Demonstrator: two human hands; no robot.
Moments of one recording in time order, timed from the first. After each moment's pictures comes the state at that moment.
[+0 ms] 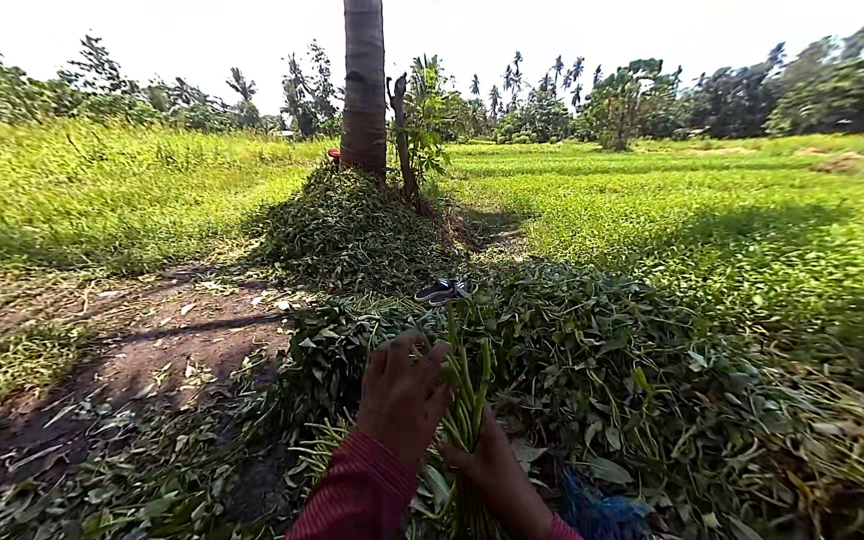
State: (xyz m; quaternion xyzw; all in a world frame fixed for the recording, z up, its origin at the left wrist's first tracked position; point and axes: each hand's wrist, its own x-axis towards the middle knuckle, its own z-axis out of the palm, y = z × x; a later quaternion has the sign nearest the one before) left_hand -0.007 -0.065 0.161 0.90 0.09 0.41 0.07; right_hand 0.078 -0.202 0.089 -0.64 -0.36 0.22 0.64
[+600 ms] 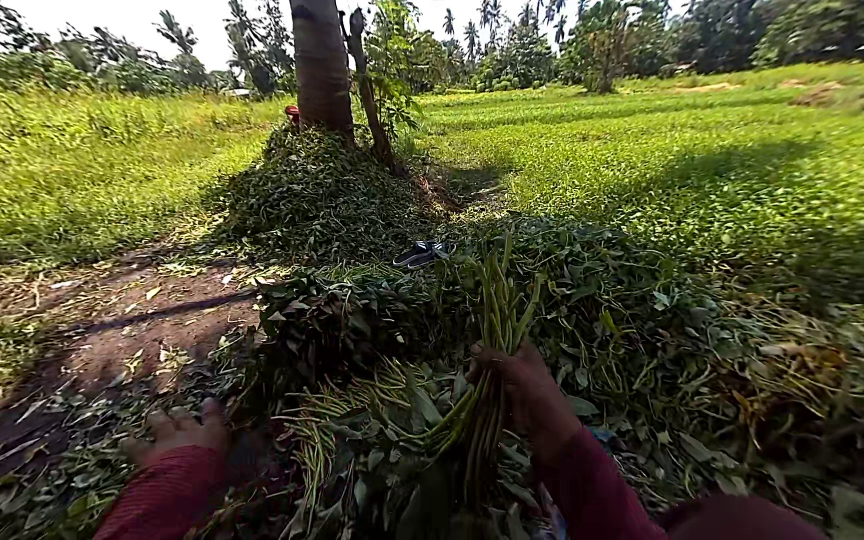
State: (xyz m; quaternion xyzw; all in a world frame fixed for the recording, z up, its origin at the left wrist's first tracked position) left_hand -0.124 0.076 0.090 0.83 0.53 -0.16 -0.05; right_hand 0.129 -0.249 0.117 -0.53 -0.17 0.27 0.78
